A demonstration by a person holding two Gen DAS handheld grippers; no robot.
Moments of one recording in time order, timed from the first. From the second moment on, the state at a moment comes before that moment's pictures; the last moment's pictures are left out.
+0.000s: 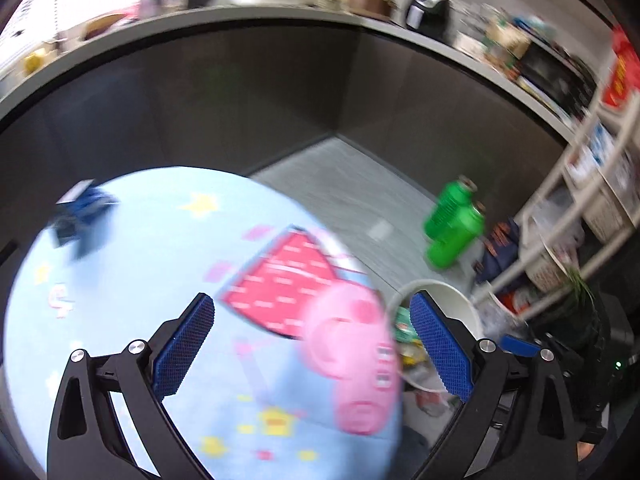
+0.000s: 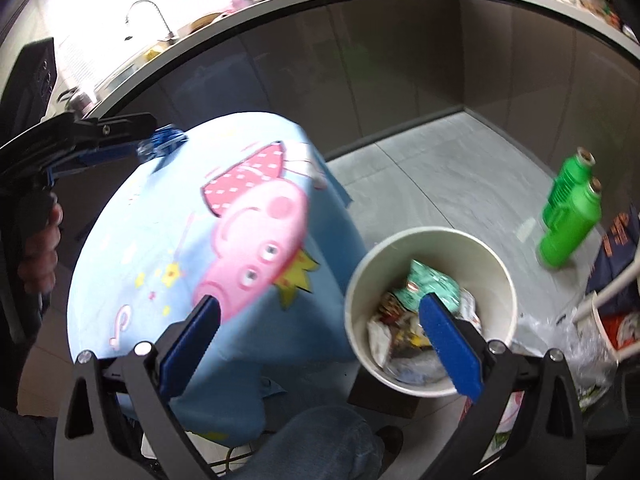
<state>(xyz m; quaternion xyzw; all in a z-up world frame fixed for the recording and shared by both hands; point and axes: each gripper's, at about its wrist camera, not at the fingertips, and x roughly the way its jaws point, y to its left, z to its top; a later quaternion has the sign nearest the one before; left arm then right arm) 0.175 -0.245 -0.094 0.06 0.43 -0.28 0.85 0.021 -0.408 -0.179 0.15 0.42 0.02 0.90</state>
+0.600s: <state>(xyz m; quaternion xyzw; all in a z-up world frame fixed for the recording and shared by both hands) 0.320 -0.007 -0.101 -0.06 0.45 -0.12 0.88 0.188 -0.281 -0.146 0.10 0.42 0.12 0.89</state>
